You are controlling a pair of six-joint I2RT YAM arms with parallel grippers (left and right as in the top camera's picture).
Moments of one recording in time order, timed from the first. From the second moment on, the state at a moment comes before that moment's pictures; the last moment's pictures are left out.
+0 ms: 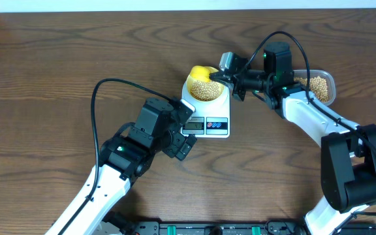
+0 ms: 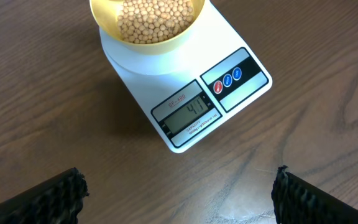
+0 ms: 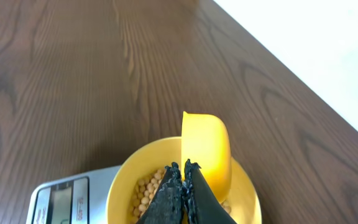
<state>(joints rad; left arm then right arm) -0.52 1.13 0.86 -0.63 0.07 0.15 0.27 1.84 1.10 0.20 -0.90 -0.55</state>
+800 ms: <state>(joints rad) -0.52 1.13 0.86 -0.63 0.07 0.15 0.08 1.84 1.10 0.50 -0.97 0.59</state>
